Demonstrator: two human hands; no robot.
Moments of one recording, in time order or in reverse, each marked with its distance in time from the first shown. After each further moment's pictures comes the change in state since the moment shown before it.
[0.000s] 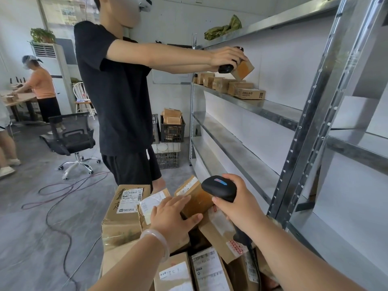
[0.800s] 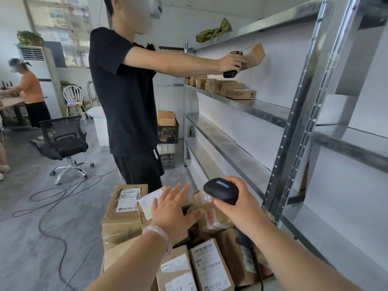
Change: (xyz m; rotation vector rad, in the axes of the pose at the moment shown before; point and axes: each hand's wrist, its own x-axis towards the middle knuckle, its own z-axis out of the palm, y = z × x) left_hand -0.017 0.007 -0.004 0.017 0.081 0.090; right_hand -0.037 -0.005 -0.004 -0.013 0.077 0.016
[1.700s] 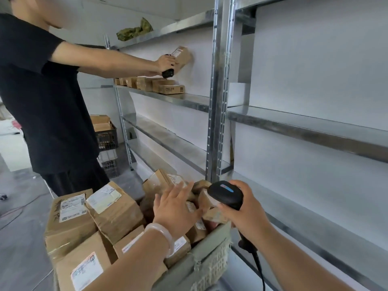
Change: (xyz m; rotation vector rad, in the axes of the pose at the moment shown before) left_hand -0.085 0.093 0.027 0.030 -0.176 0.383; right_hand -0.168 0.023 -0.070 -0.061 0.356 0.244
